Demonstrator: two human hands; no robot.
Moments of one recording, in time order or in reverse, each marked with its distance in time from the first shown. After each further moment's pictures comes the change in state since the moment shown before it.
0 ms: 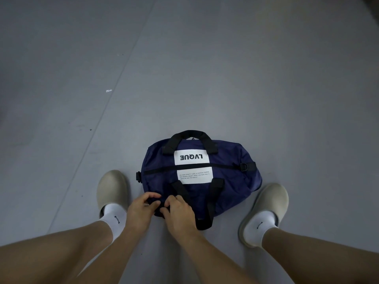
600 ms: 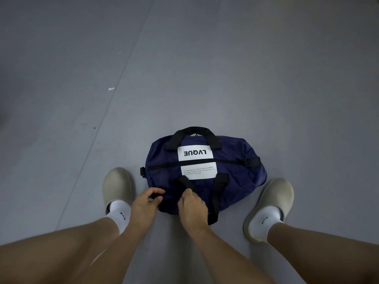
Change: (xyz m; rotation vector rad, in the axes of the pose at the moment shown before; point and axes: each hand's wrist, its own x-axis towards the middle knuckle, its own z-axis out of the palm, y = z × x) left_hand 0.001 -0.002 -0.004 0.009 0.001 0.016; right_hand 0.011 0.025 0.008 -0.085 0.197 0.110
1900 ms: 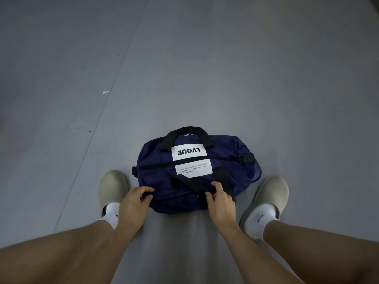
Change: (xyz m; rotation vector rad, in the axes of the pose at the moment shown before) left_hand 0.005 0.005 -0.012 0.315 0.083 0.145; right_hand 0.004 0.086 -0.051 0.143 0.124 0.107
